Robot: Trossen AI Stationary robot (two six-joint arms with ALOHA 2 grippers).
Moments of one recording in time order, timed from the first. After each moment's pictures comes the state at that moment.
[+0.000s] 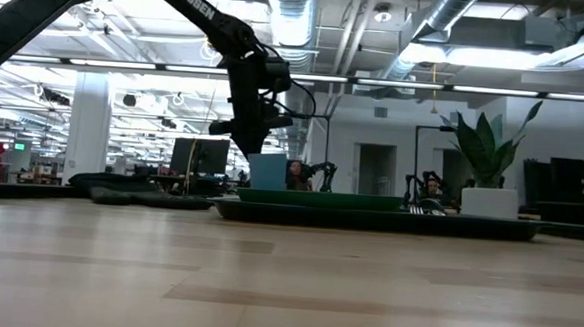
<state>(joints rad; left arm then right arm) 0.69 2.06 1.76 -0.91 -0.07 -0.29 -0.25 0.85 1.59 -1.52 0.11 0.33</state>
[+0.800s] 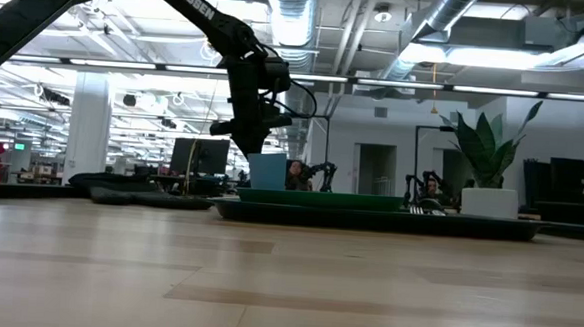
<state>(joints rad) 0.70 2.06 1.76 -0.91 -0.06 -0.25 -0.25 0.85 1.59 -1.52 0.11 0.33</state>
